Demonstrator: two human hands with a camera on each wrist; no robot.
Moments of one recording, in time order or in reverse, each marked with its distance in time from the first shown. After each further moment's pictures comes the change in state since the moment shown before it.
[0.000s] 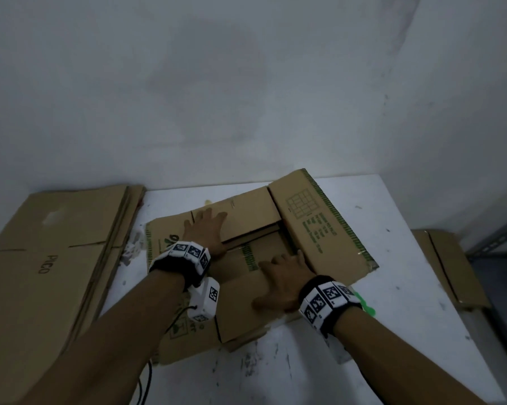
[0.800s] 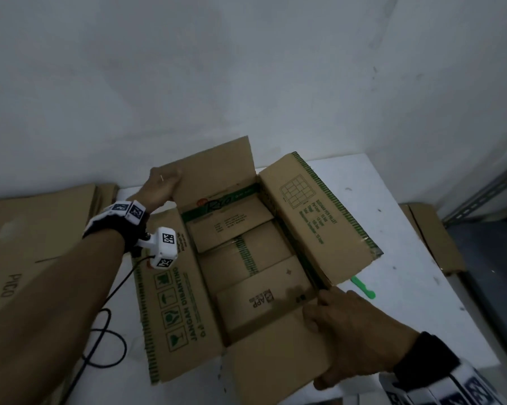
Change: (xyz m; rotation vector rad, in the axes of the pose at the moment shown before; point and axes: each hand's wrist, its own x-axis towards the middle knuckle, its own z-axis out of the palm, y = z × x) left_hand 0.070 -0.085 -0.055 -1.104 0.065 -0.048; right_hand -0.127 0.010 -0.002 0.123 -0.086 -0.091
